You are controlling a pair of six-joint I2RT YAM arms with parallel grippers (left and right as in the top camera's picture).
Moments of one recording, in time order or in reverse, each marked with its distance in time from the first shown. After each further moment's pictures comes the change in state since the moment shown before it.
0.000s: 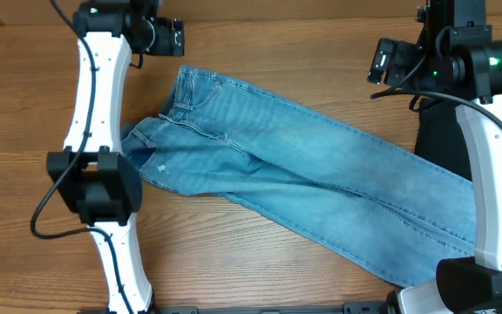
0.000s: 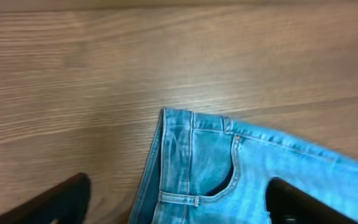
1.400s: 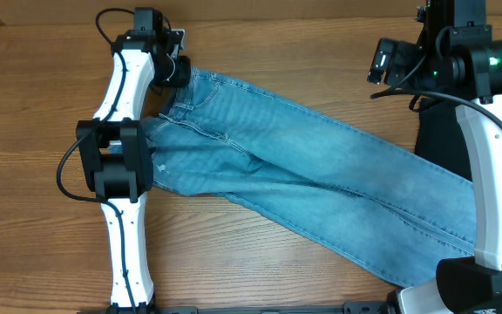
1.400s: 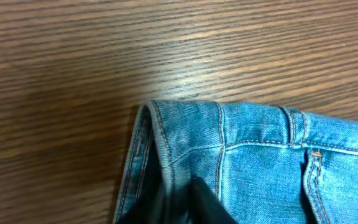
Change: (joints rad) left arm 0.000 0.270 -0.094 0.187 0.096 0.048; right arm 0.000 0.000 0.000 0.000 0.000 0.000
